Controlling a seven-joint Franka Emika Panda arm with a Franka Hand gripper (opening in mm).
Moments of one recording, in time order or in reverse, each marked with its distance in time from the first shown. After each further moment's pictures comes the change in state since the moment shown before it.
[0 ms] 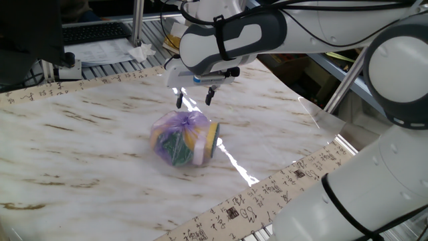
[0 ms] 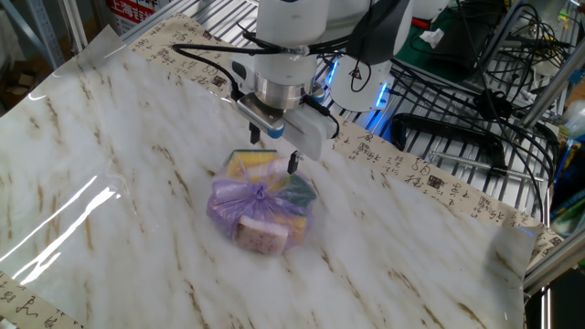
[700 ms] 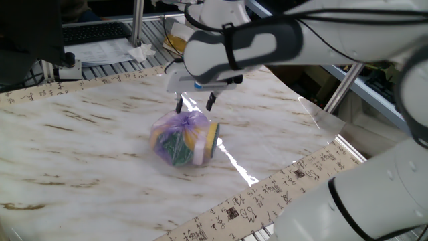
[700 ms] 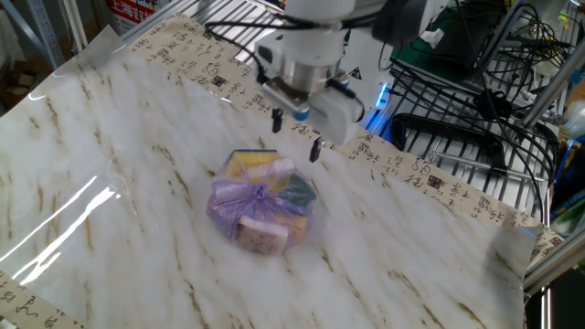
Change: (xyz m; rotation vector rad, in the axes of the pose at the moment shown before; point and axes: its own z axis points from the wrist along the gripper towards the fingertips) arm 0.041 0.015 -0.014 -0.029 -0.027 0.027
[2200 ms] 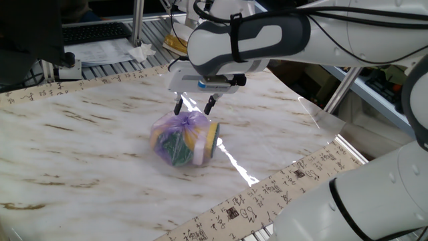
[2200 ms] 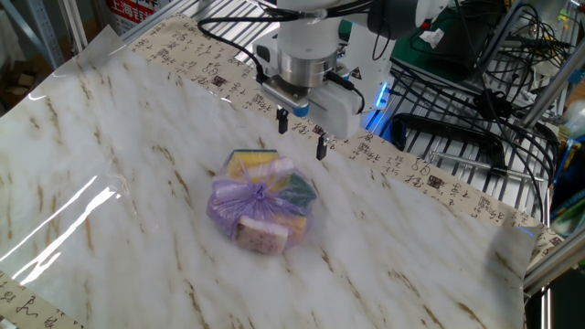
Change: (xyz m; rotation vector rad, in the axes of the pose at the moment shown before) arm 0.005 0.004 -0.003 -0.104 0.051 -0.024
